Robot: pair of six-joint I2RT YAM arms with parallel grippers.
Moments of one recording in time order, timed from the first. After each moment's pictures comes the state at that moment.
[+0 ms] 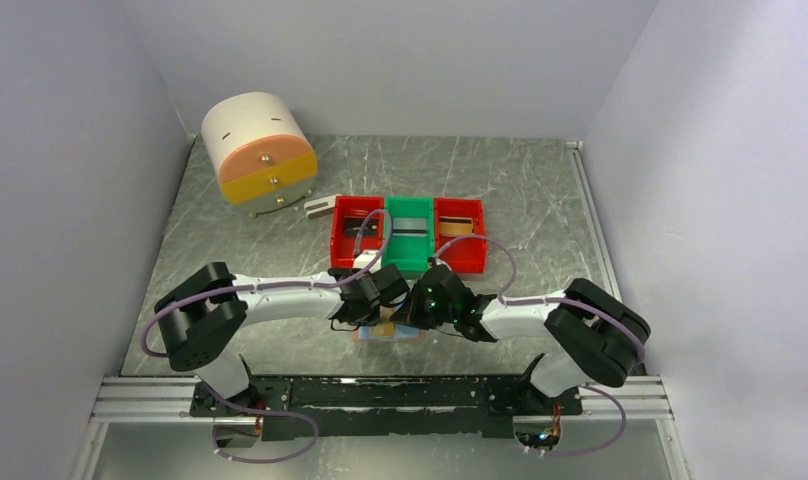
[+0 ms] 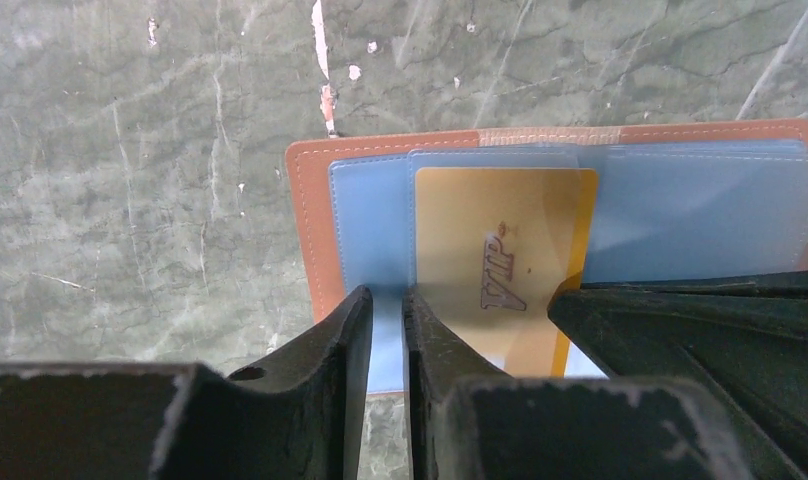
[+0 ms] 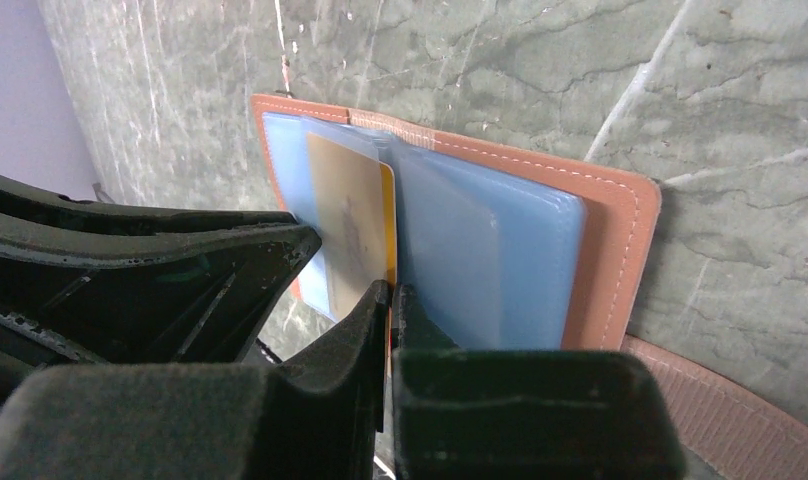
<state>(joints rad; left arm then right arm) -1.07 1.63 0.92 -0.58 -0.40 -0.99 0.87 1.47 0.43 0.33 -0.11 1.07</state>
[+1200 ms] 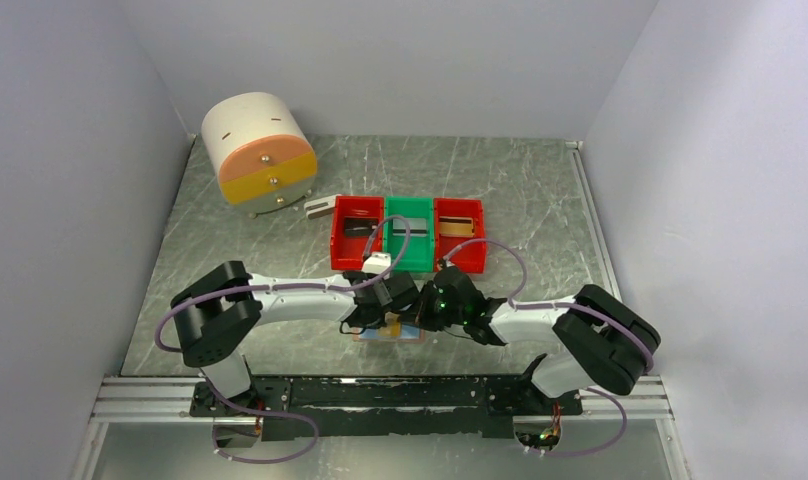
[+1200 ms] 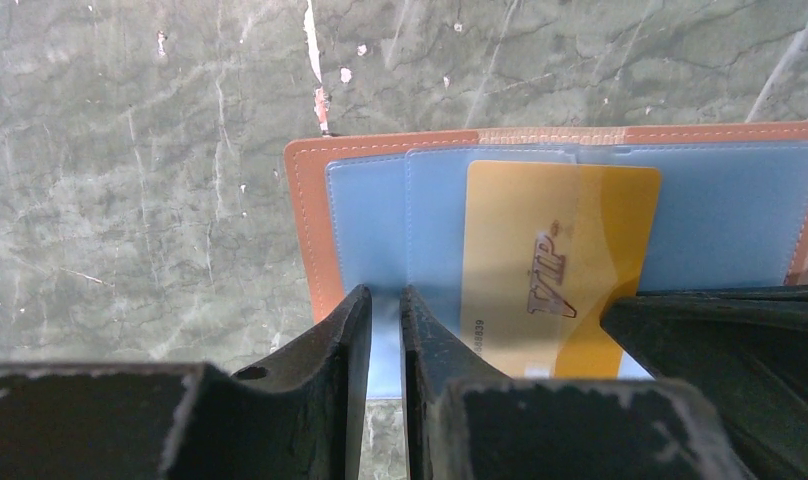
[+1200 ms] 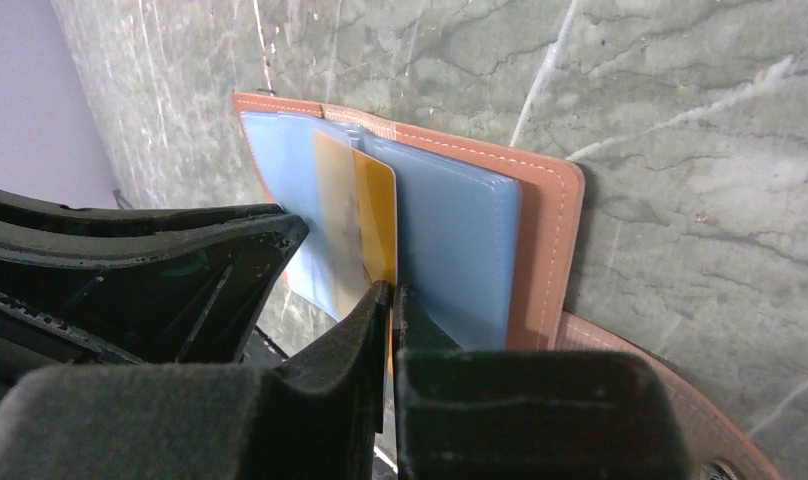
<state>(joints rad) -1.13 1.71 0.99 -0.64 -0.49 -1.00 0.82 1.41 0.36 0.35 -0.15 1.08</state>
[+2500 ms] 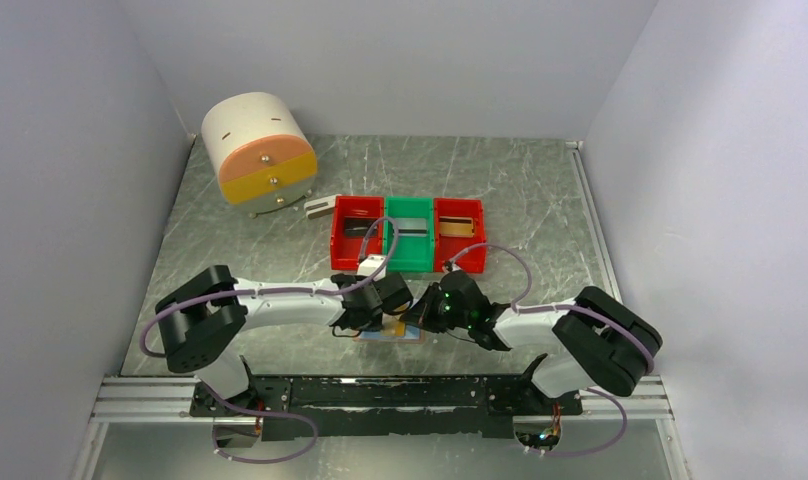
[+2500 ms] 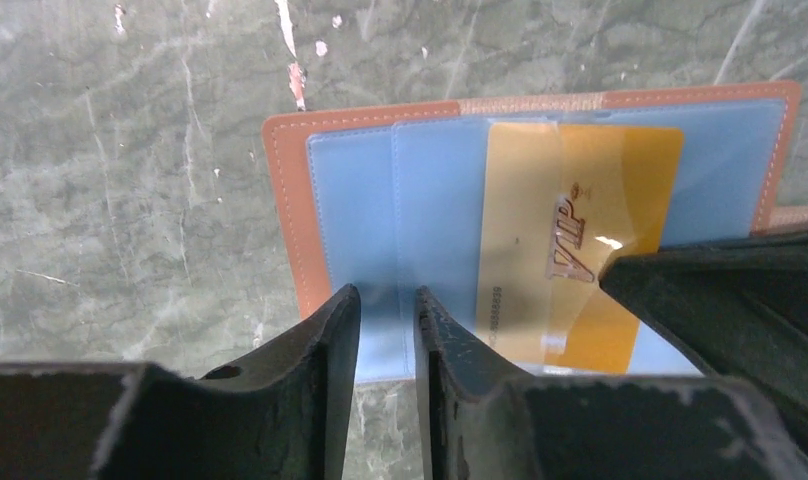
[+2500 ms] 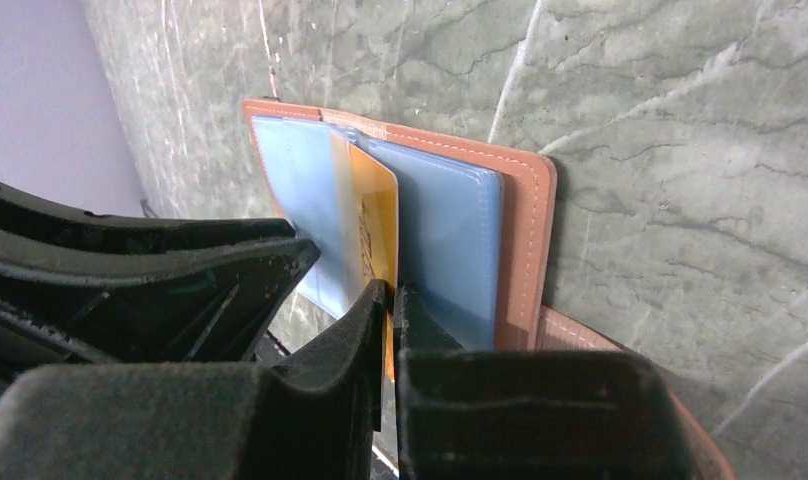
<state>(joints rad) -1.13 1.63 0.91 -0.56 -0.44 -0.98 0.81 1.40 0.29 0.45 -0.14 1.12</state>
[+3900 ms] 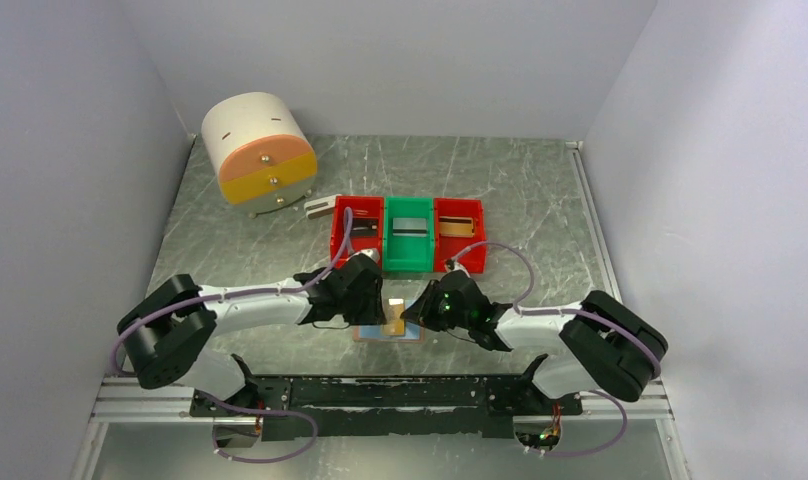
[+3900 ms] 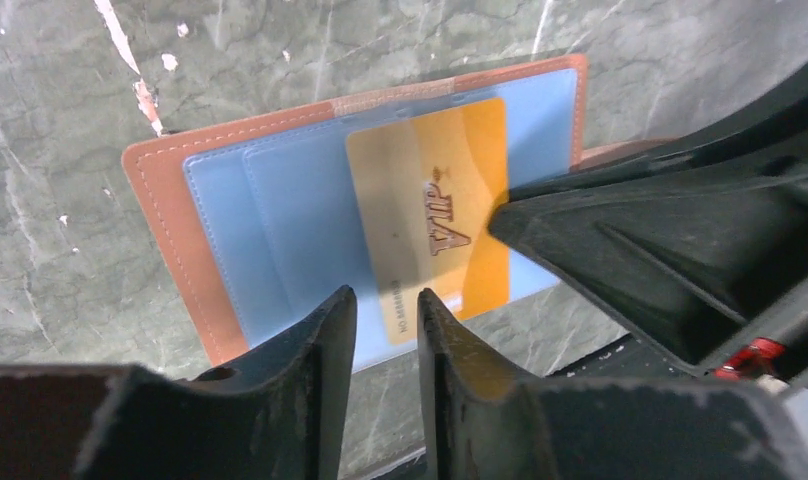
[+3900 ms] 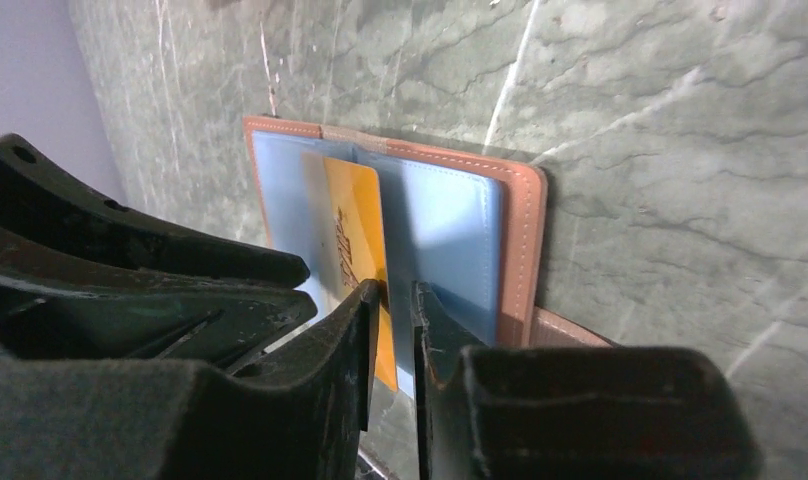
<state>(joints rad) -0.96 1.44 0.70 -0.21 -0.03 -0.89 0.83 1.39 0.30 0.43 -0.10 1.11</state>
